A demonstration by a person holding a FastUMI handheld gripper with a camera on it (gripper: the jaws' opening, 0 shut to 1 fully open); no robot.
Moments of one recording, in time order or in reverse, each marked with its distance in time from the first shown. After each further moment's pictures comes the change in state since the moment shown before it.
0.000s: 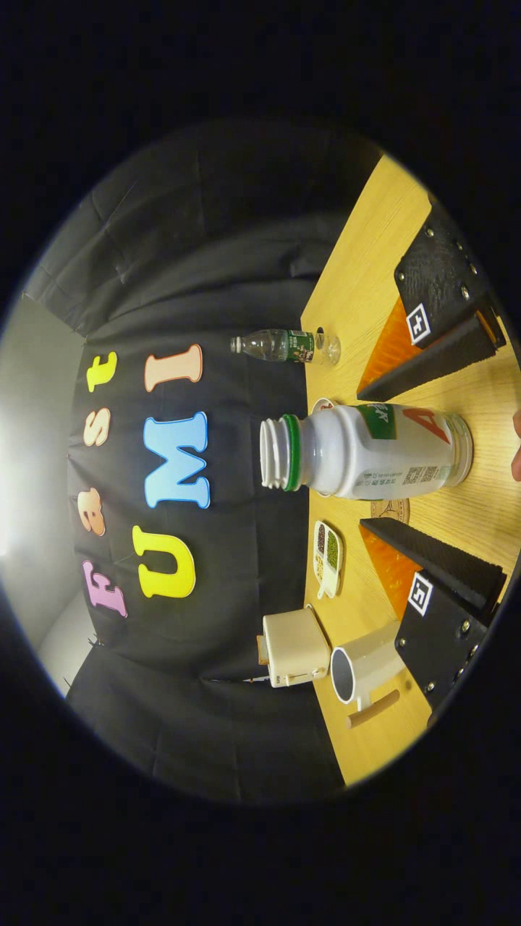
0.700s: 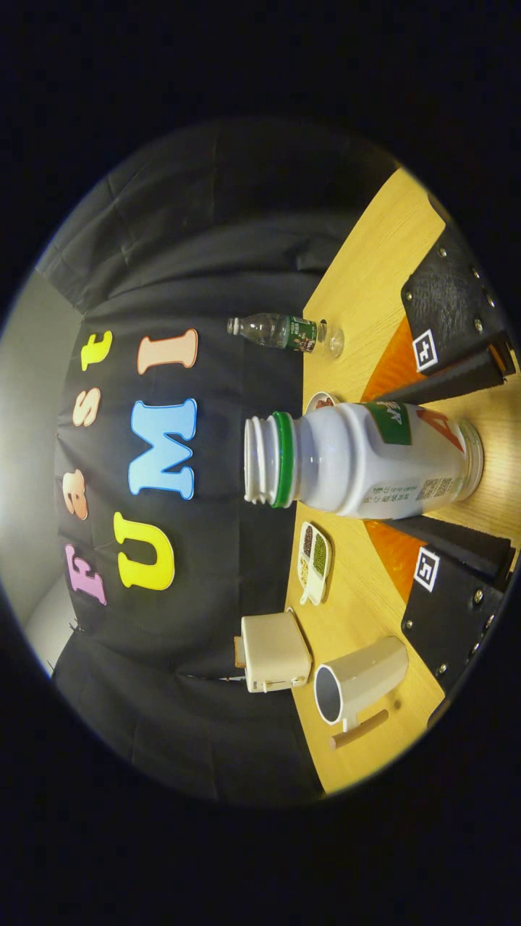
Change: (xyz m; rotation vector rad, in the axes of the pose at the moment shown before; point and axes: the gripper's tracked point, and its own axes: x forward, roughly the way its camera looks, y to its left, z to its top) arm 0.026 0.007 0.000 -0.106 0.049 0.023
